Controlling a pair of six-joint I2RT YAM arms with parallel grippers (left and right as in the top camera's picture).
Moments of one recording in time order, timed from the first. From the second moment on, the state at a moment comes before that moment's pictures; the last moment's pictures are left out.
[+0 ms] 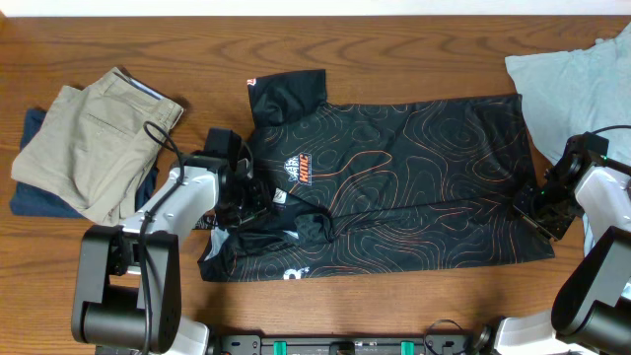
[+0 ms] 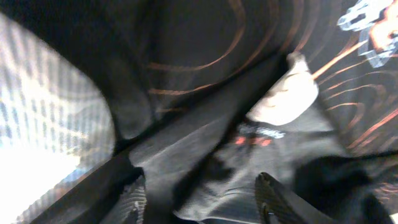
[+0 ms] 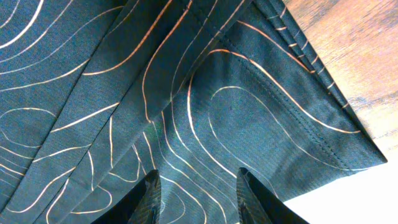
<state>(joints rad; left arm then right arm) -0.15 1.68 0.88 -0.73 0.36 -0.46 -0.42 1.67 0.99 -0.93 -0.07 0.29</state>
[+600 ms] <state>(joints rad) -0.28 1.68 0.88 -0.73 0.33 -0.42 -0.42 1.67 0.99 -0.93 -0.08 0.29</state>
